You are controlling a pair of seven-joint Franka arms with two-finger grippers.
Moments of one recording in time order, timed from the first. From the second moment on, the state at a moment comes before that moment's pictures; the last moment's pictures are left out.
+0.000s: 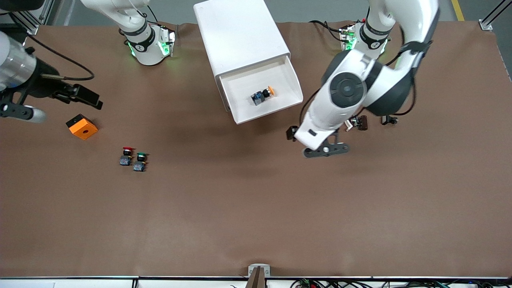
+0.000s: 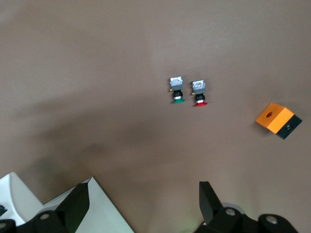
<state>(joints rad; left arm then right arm) -0.36 0.44 -0.26 -1.52 0.00 1.88 -0.73 -0.02 0.07 0.10 -1.46 0.09 1.44 0.32</state>
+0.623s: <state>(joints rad) -0.49 0.51 -0.27 -1.55 -0.04 1.88 -0.92 -0.20 0.04 0.24 -1.61 0.06 1.61 0.22</state>
